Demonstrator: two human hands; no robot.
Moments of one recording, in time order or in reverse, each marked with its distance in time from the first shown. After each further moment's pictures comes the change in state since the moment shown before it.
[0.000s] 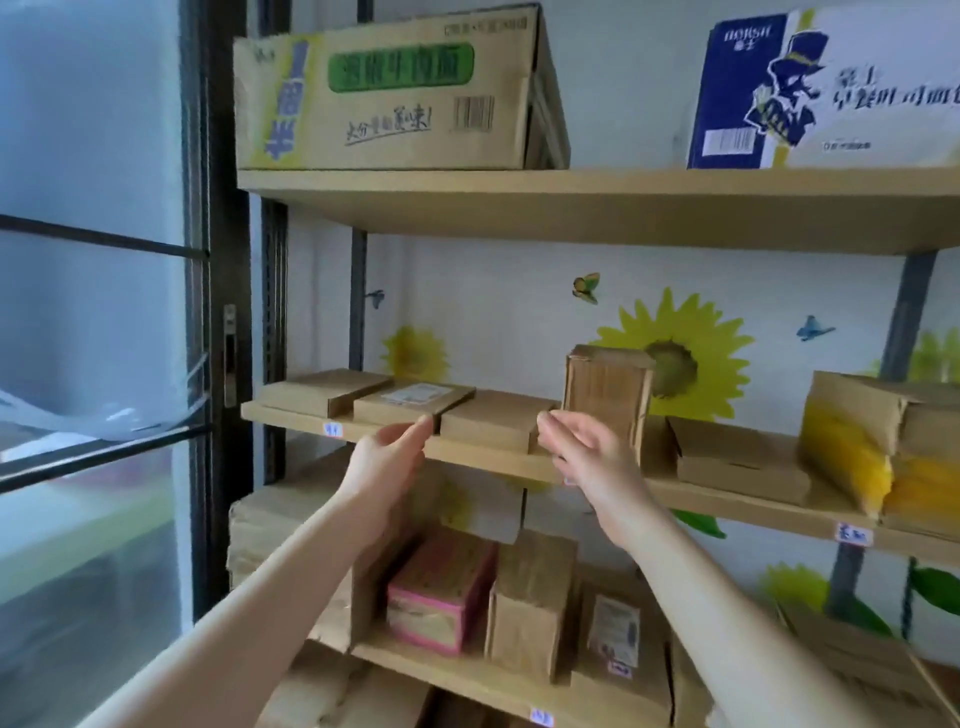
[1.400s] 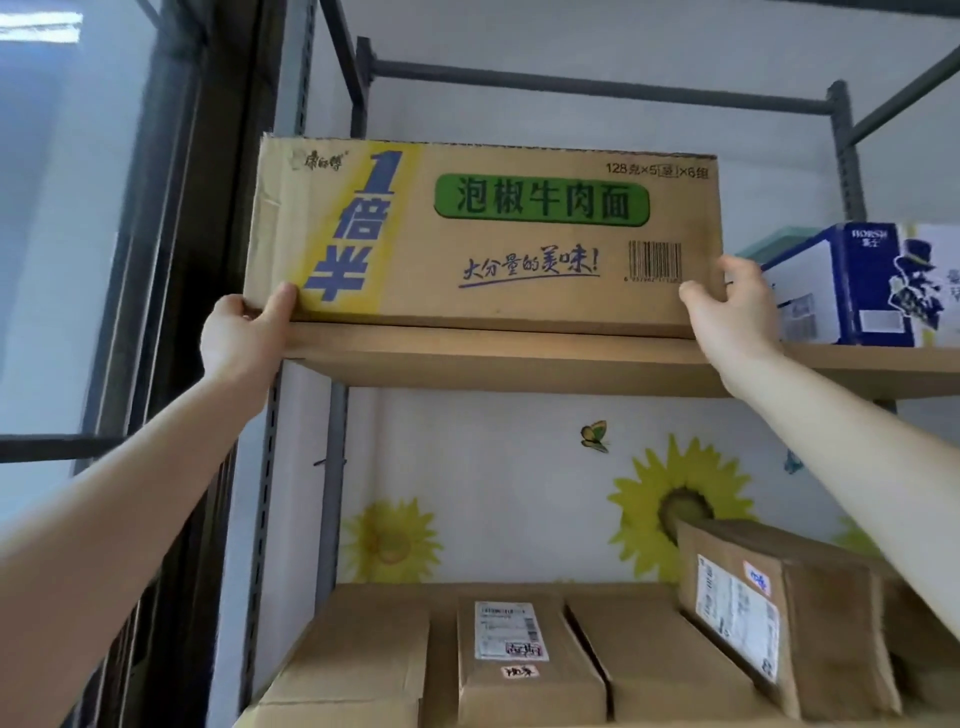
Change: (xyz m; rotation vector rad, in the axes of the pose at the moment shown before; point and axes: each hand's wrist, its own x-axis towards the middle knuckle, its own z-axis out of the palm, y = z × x) left_hand 0.382 0.195 -0.221 -0.045 0.321 0.637; right_hand 0.246 -0.205 0.111 -0.547 0.990 -0.446
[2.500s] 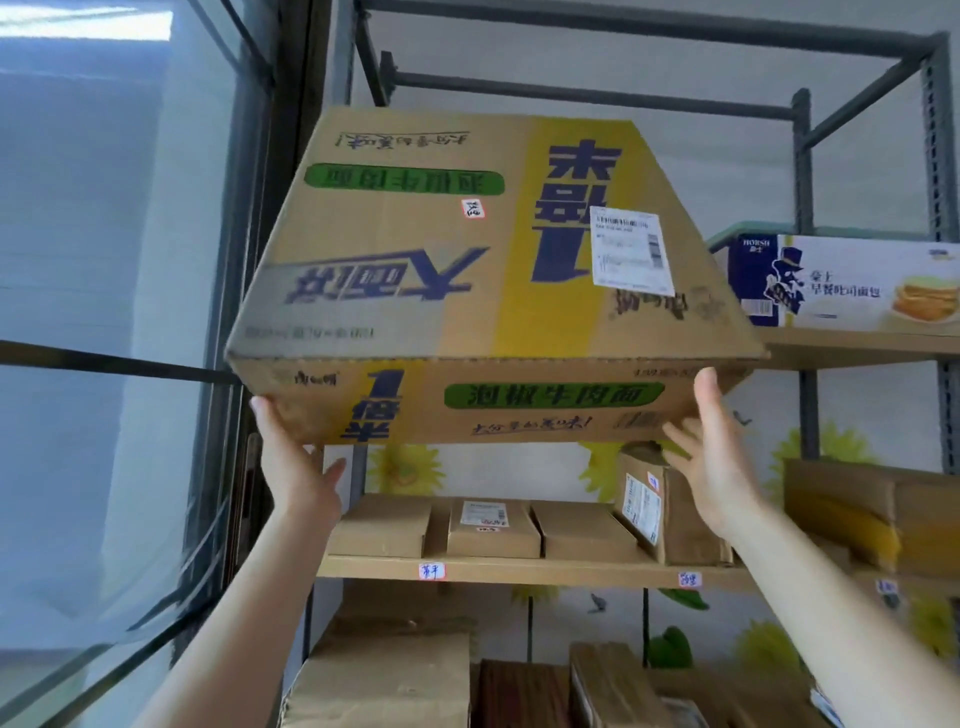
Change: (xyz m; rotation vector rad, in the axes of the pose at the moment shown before) left_hand -0.210 0.026 -0.097 -0.724 0.048 -0.603; right_hand -0.173 0.009 -0.151 0.554 -0.362 0.408
